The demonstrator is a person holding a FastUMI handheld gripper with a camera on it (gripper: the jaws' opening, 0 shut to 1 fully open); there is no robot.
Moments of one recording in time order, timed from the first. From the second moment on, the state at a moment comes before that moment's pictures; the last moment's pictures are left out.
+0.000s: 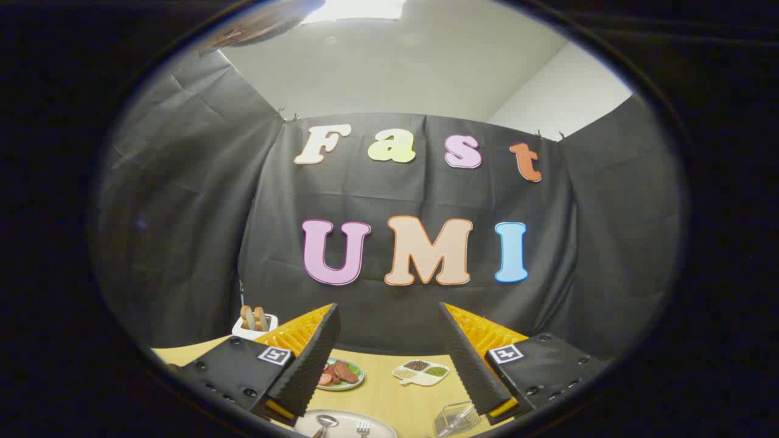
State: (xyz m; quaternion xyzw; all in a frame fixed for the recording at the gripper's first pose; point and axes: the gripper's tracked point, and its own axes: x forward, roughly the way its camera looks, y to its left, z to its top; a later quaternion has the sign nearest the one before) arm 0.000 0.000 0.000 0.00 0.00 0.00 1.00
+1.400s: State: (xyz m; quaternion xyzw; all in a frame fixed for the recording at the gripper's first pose) arm 0.014 0.012 -0.083 0.01 0.11 0.04 0.99
